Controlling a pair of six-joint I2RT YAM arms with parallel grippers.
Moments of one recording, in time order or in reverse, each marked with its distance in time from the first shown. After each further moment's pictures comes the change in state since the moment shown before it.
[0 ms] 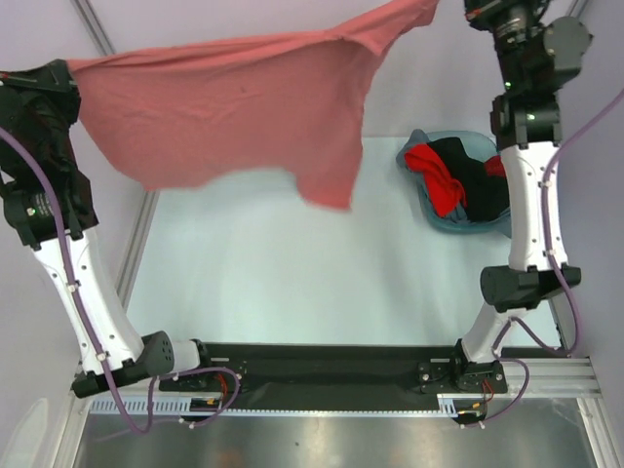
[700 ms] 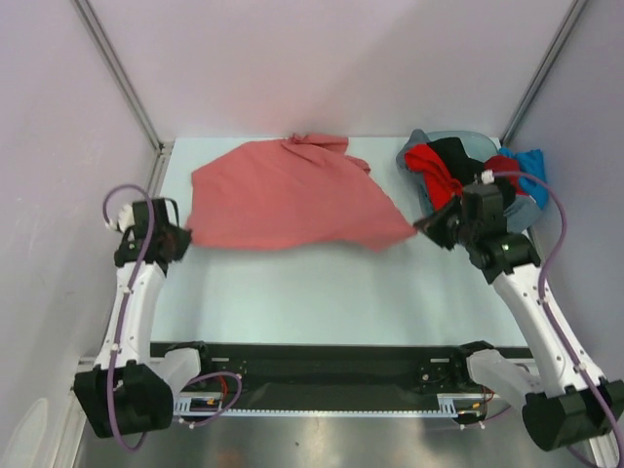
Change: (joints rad) left arm -0.143 -0.264 -1.085 -0.069 -0.023 0.003; right arm 0.129 -0.793 -1.344 -0.612 0.111 0.192
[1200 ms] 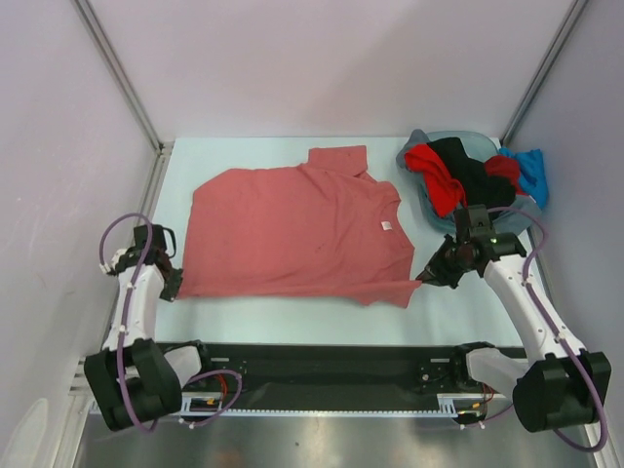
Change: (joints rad) left arm 0.118 0.002 -0.234 -0.259 -0.194 -0.042; right arm -0.106 0.040 -0.160 -0.388 -0.148 -0.100
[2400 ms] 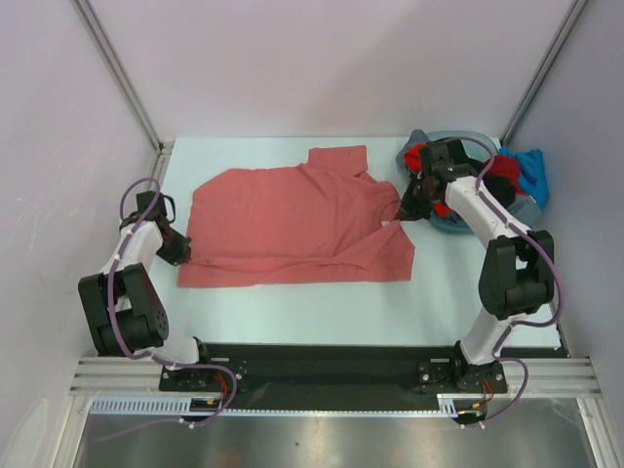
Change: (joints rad) left arm -0.008 0.417 0.216 0.220 0.237 0.259; right arm 0.062 0.650 0.497 0.224 0.037 -0.232
